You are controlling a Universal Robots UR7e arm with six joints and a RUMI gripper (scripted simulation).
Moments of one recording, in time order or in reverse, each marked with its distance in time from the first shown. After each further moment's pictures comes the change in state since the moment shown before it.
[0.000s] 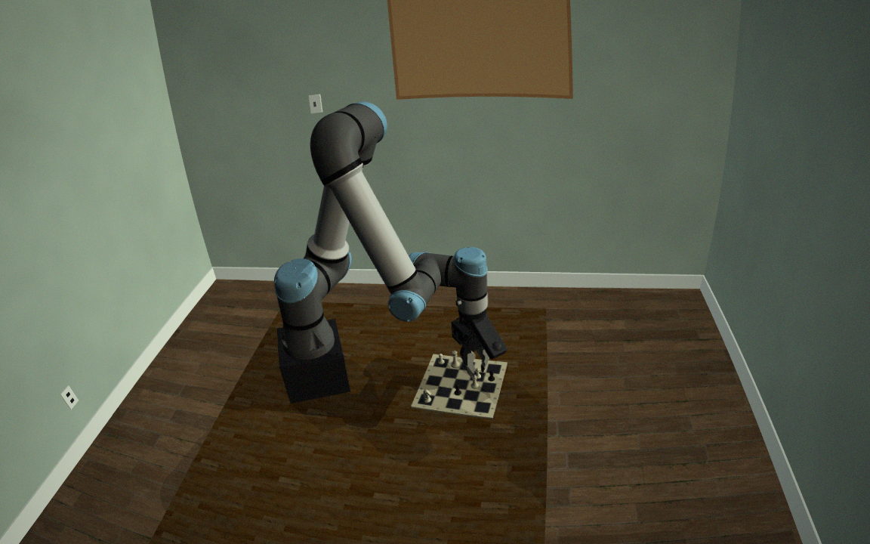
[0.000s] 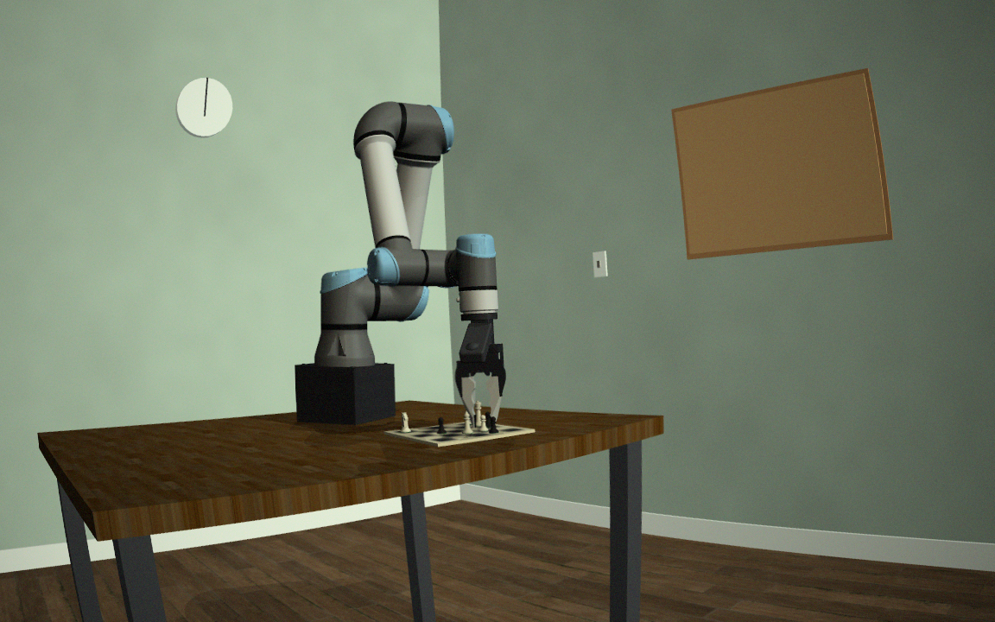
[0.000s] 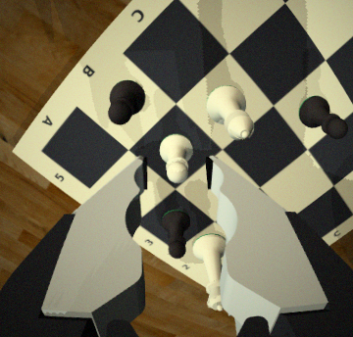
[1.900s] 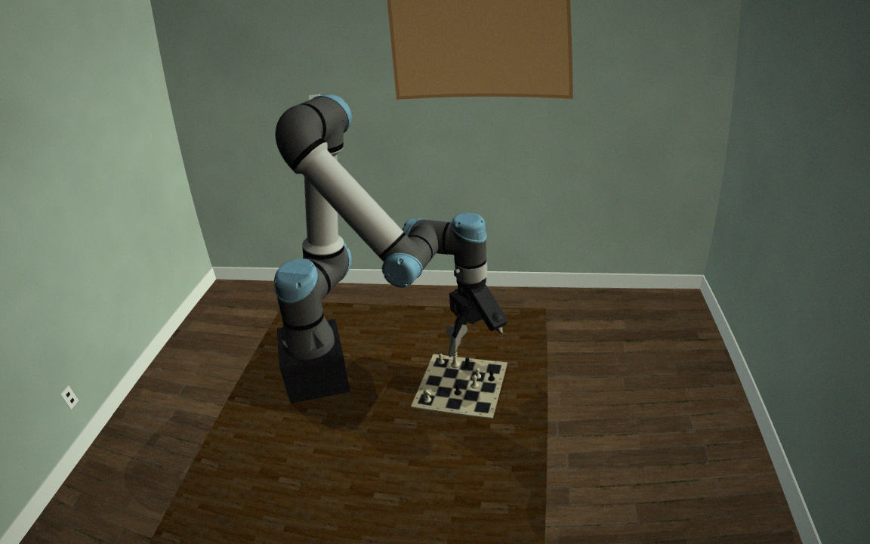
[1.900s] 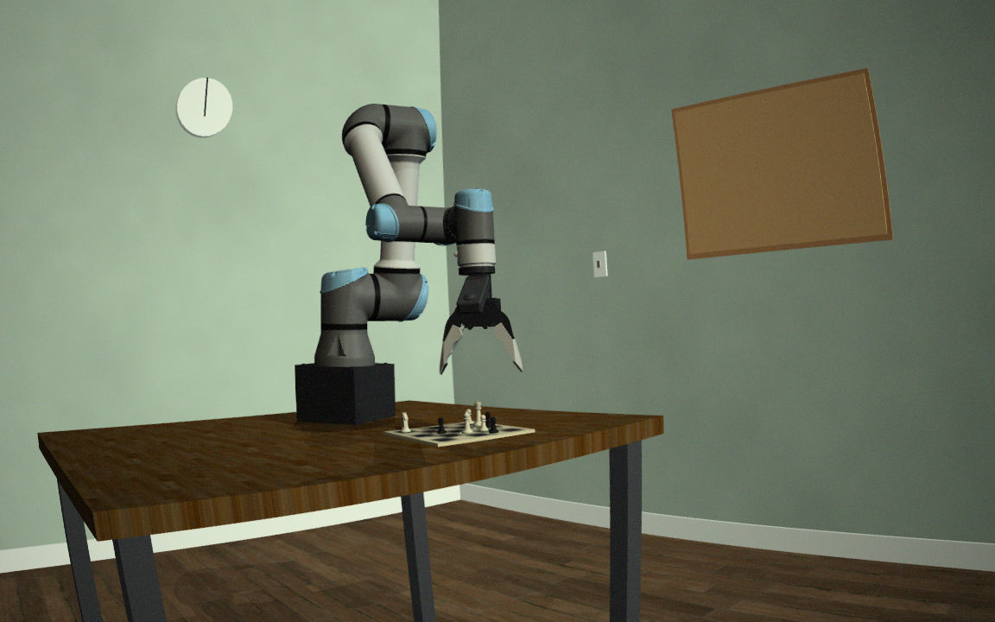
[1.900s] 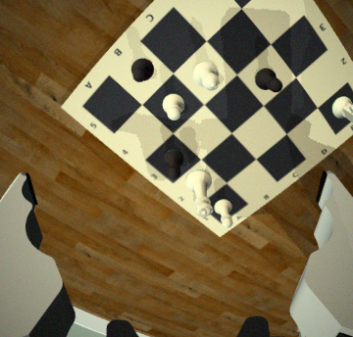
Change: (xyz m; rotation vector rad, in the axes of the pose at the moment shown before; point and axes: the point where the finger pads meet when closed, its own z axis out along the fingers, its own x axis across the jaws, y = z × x) arm 0.000 0.000 -0.090 0.000 0.000 0.000
